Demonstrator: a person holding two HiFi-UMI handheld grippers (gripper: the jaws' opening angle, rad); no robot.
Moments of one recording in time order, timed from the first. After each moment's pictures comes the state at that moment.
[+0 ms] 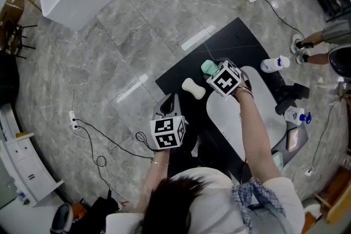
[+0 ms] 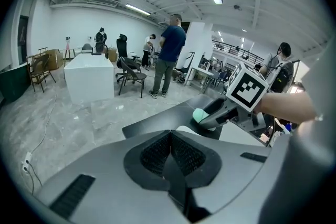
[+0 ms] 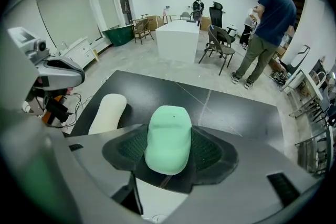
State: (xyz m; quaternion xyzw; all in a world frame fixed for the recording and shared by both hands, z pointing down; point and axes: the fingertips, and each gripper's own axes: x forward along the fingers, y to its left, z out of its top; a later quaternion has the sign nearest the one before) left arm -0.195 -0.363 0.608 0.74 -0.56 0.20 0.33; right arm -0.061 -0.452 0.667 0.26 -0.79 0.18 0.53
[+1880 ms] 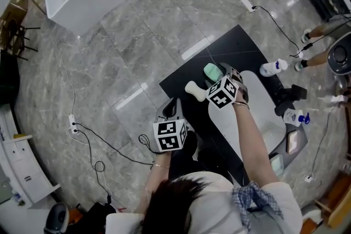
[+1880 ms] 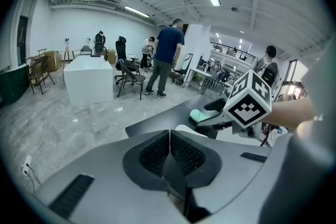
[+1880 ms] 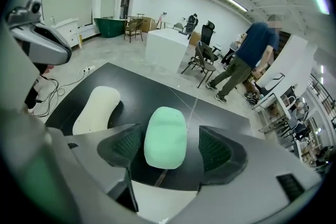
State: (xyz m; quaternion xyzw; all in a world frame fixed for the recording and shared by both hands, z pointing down) left arm -0.202 -0.351 0.598 0.74 -0.56 0.20 0.32; right arm -0.057 -0.453 0.652 0.35 -0.77 0.06 0.53
